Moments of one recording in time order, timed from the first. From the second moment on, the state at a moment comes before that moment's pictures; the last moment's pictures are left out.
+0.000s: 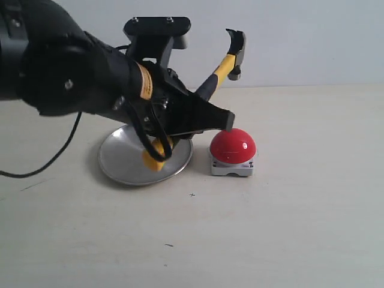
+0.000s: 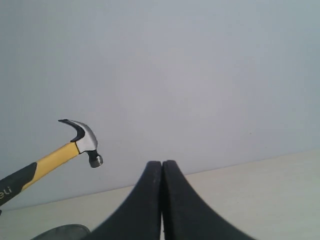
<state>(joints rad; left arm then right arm) -0.87 1.63 -1.17 0.30 0.43 -0.63 -0.02 0.01 -0.01 0.11 -0.05 0.17</state>
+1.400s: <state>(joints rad) -1.19 1.62 -0.90 1.58 0.50 -2.12 -0.02 0.01 -0.01 0.11 -0.07 0.17</state>
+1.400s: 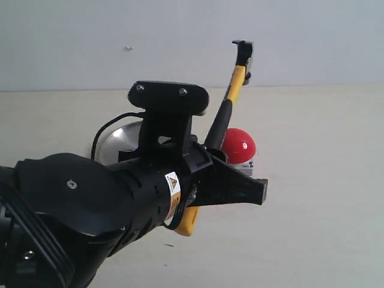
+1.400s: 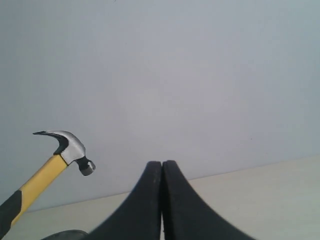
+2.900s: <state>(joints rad) -1.08 1.55 -1.01 1.60 0.37 -1.95 -0.02 0.01 -0.01 0.11 -0.07 0.17</state>
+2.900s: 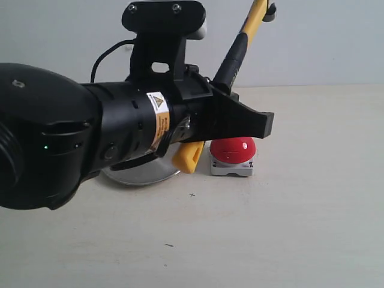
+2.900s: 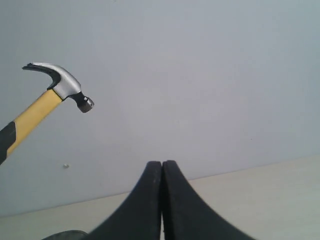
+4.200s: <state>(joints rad) -1.07 1.70 -0.90 1.49 0.34 -1.91 -0.02 0.01 -0.01 0.11 -0.07 0.17</state>
